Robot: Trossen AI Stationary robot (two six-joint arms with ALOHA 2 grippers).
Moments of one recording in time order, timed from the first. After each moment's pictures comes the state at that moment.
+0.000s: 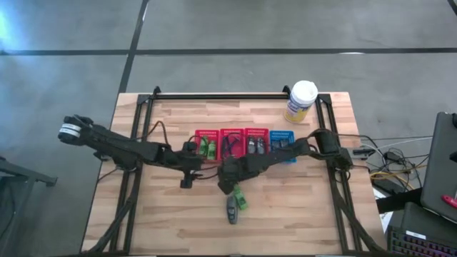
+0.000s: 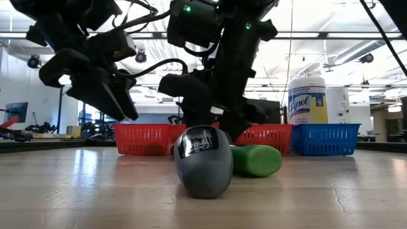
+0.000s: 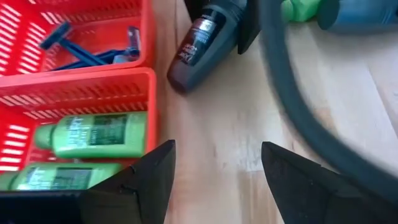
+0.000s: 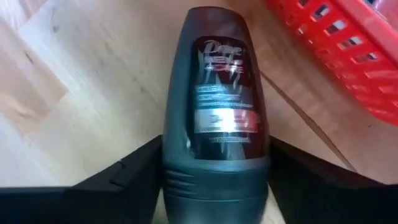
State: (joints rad) left arm -0.16 1.24 0.57 -0.12 -0.13 -0.01; right arm 0.16 2.16 1.54 -0.64 0.17 0.94
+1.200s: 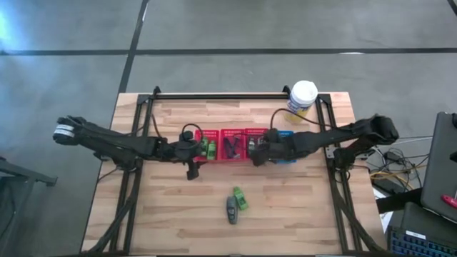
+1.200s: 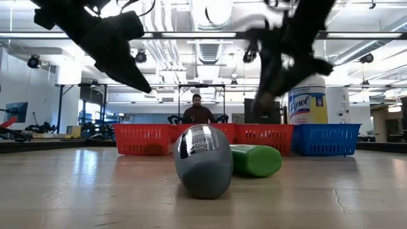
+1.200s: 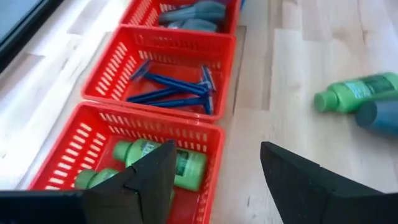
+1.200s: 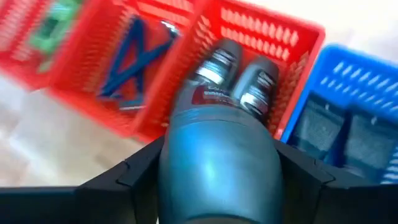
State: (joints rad) left arm -0.11 1.16 0.65 -0.16 -0.27 -0.18; right arm 0.11 1.50 1.08 -0.74 0.42 1.19
